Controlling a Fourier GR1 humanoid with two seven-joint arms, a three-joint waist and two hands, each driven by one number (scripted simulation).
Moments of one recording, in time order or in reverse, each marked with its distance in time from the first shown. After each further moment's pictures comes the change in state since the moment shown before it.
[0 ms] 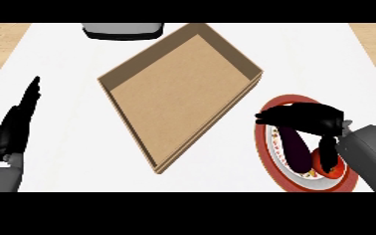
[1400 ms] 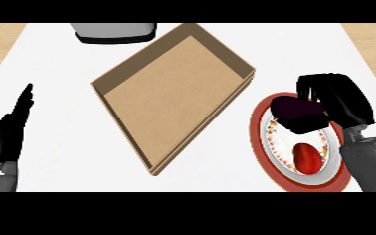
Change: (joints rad) left arm 0.048 -0.025 0.060 -0.013 -0.031 -0.021 -0.020; right arm 0.156 0.200 -0.405 -0.282 0.183 -0.446 0.699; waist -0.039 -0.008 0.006
